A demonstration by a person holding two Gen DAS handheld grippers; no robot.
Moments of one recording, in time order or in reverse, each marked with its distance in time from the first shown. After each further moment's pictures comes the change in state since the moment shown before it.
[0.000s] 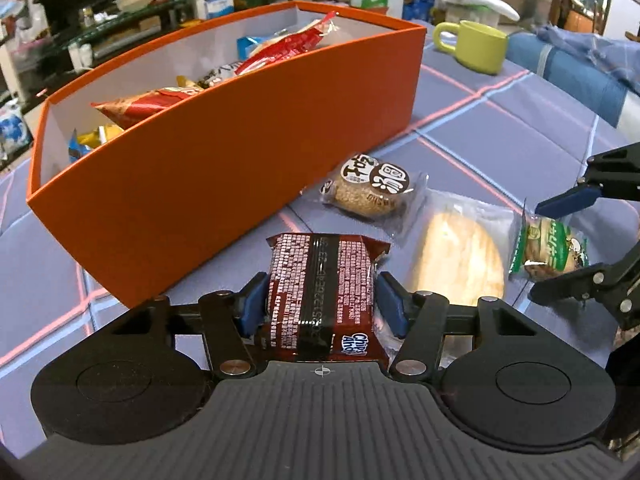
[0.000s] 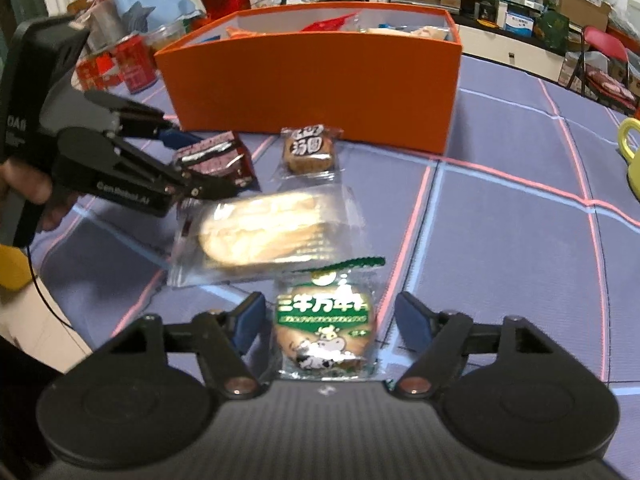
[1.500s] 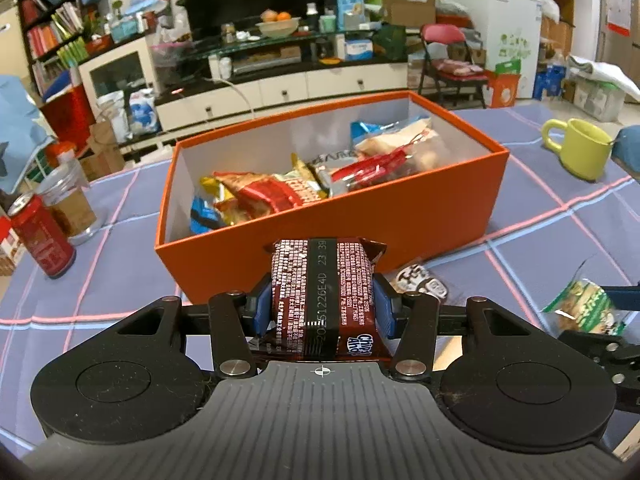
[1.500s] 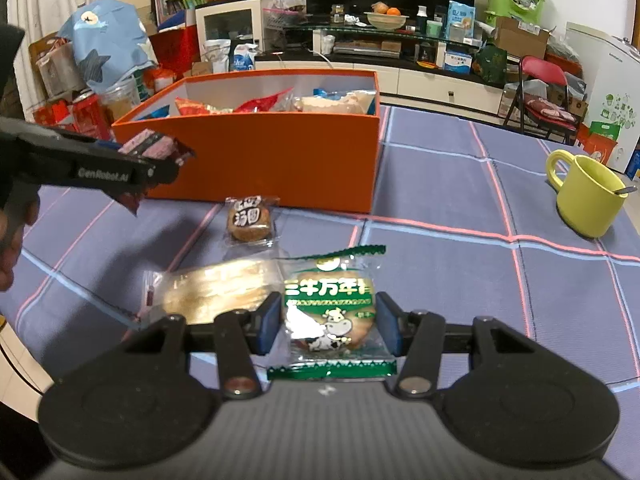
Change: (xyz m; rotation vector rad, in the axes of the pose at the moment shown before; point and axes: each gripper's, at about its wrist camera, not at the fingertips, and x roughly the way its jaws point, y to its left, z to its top) left arm -0.046 -0.040 0.042 -0.256 -0.135 0.372; right arm -0.036 -0.014 0.010 0.079 -0.155 -0.152
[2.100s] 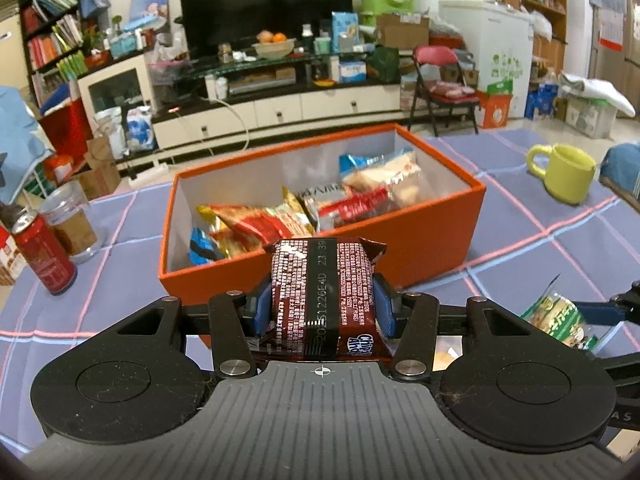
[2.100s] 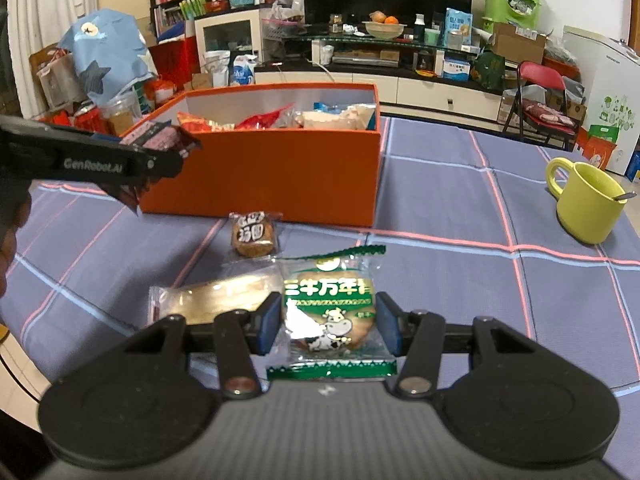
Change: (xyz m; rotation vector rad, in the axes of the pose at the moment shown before) left arm -0.028 -0.001 0.014 -0.019 -0.063 -0.022; right arm -0.005 0.003 0.005 0.016 -0.036 0.003
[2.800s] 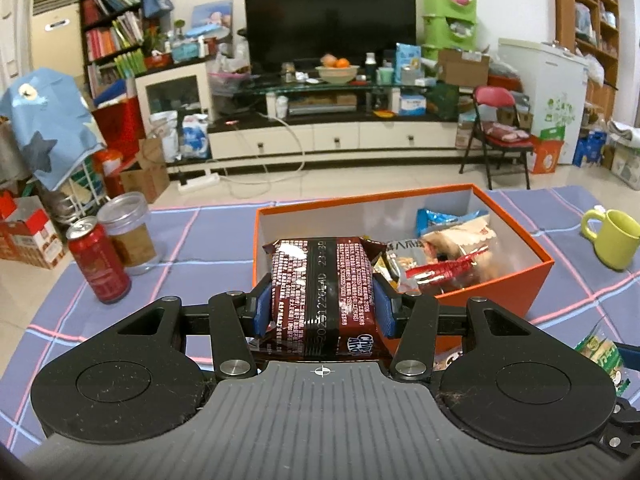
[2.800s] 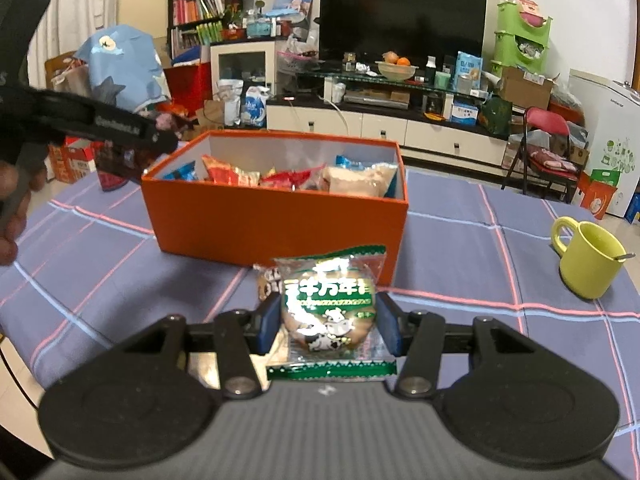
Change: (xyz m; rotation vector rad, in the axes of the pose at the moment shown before) left arm -0.010 0.047 0.029 -0.117 -0.063 0.133; right arm -0.015 0.027 0.023 -0.059 -0.113 -0.003
